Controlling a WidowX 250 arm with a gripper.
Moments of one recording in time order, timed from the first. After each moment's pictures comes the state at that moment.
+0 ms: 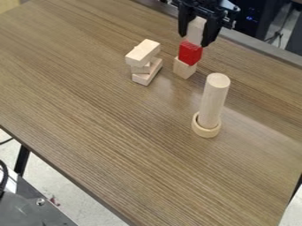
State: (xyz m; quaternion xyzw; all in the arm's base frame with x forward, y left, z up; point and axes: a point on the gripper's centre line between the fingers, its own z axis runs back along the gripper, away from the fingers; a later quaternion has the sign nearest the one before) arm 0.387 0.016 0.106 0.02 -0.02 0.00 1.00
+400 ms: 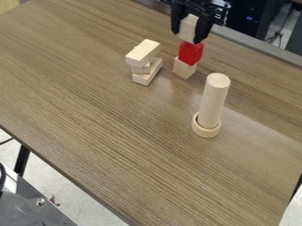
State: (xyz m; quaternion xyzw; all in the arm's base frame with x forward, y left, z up) arm 0.389 0.028 0.100 0.02 -0.02 0.01 1.00
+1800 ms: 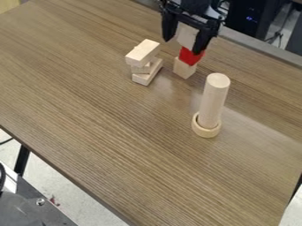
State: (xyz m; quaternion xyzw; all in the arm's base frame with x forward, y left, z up) arm 0.384 0.032 0.082 0.03 -0.01 0.02 1.00
